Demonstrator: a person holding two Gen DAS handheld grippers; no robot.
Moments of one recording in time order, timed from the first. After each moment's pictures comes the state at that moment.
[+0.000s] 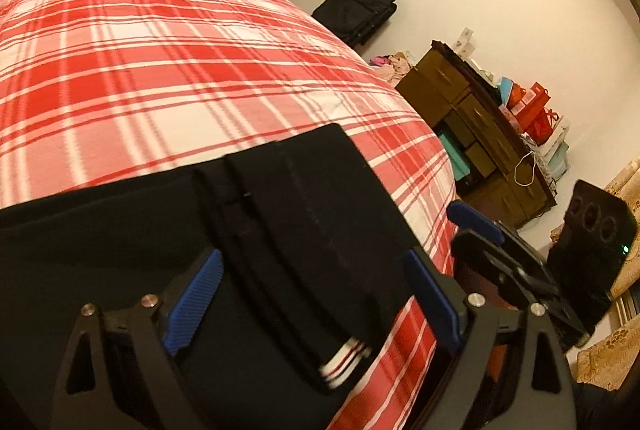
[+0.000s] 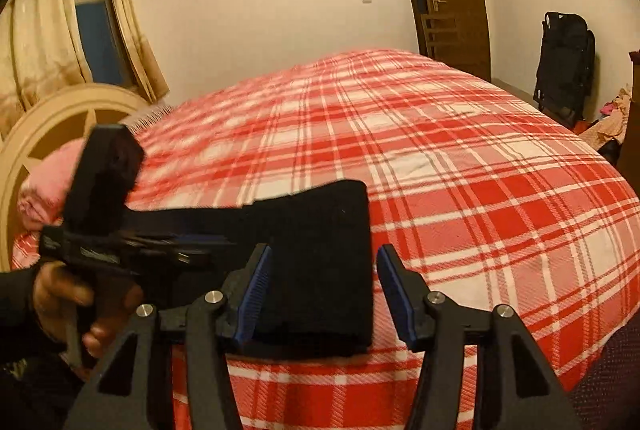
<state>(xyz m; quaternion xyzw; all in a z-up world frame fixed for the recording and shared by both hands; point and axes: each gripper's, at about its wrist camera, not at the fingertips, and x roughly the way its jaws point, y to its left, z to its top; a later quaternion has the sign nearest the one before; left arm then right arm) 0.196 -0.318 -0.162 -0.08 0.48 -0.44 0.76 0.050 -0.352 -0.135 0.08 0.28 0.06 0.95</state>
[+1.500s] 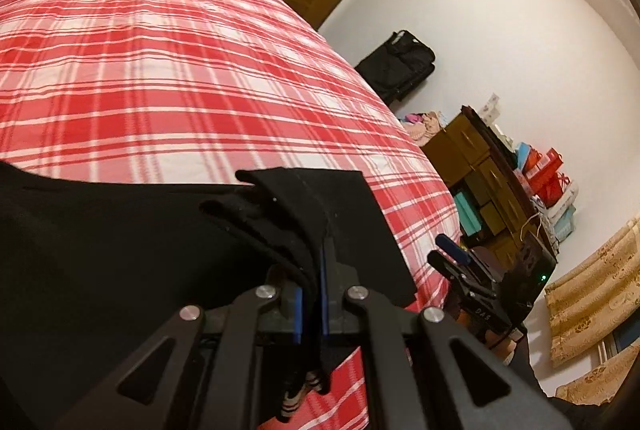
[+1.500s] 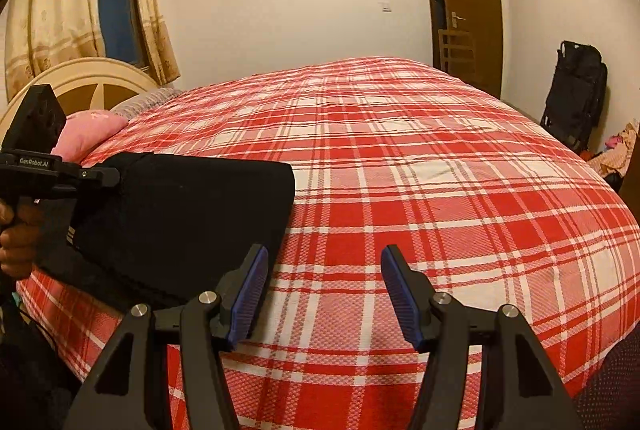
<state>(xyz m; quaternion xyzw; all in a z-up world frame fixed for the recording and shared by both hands) 0.186 -0.168 -0.114 -0.16 0.45 -0.35 0.81 0.047 -0.324 -0.143 0.02 0.28 0.07 0.96</state>
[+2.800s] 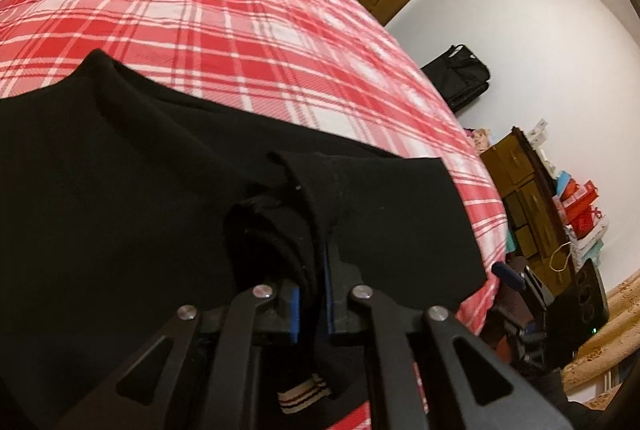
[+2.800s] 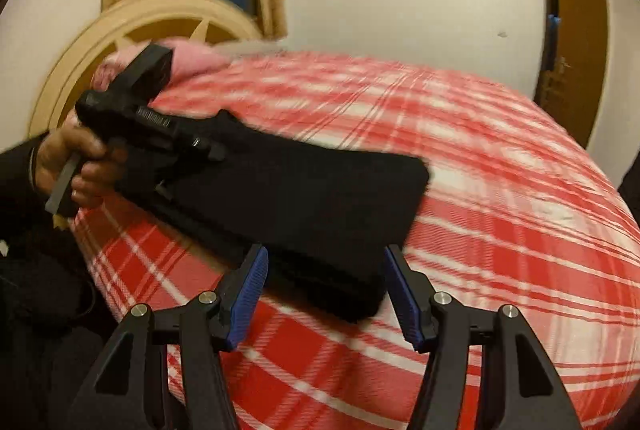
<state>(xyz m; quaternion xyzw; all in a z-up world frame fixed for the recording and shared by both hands) 0.183 -0.085 -0.173 -0.18 0.49 -0.26 0.81 0.028 -0.210 -0.163 -0.11 0.29 0.23 0.92</state>
